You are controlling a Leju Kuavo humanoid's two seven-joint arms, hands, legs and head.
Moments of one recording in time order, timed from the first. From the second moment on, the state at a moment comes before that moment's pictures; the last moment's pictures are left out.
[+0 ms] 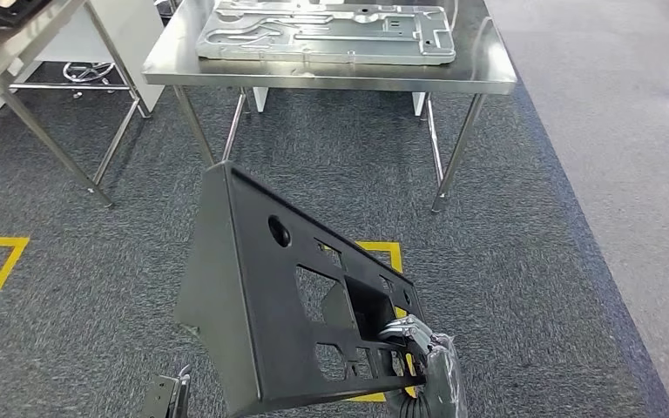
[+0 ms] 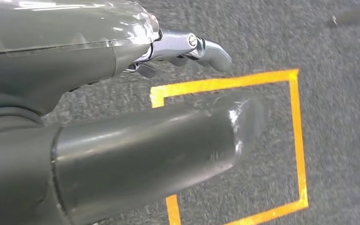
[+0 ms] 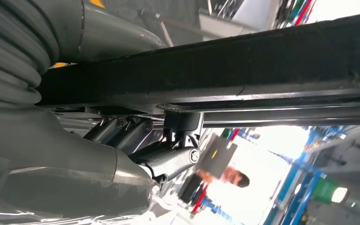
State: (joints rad) left arm -0.11 -0.13 0.58 -0.37 -0.63 0.04 -0.70; right arm 0.31 -0.02 0.51 -1.94 0.55 -0.48 -0.41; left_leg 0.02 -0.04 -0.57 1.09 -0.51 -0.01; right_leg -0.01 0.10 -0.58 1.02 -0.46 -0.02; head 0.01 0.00
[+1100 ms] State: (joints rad) left arm -0.07 -0.11 0.58 -0.37 -0.57 0.03 -0.70; right arm 0.34 0.04 0.33 -1.93 0.57 -0.50 -0.25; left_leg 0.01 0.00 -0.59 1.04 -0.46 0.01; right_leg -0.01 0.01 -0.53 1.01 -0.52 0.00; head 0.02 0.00
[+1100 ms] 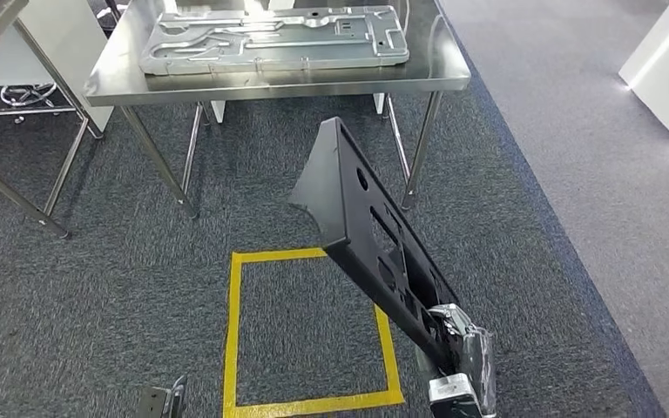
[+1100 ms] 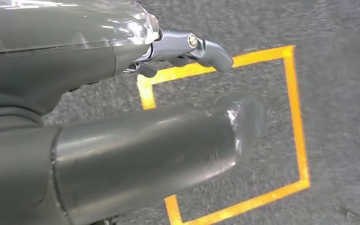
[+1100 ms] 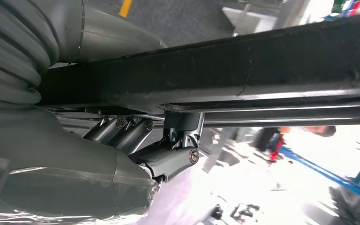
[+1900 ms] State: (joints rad) left arm -0.12 -0.11 0.54 -0.35 -0.67 0.02 -0.69; right arm 0.06 0.09 -0.10 -1.77 0.92 -0.69 -0.11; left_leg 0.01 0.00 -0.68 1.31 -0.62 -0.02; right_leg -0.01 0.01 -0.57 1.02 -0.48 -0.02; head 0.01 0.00
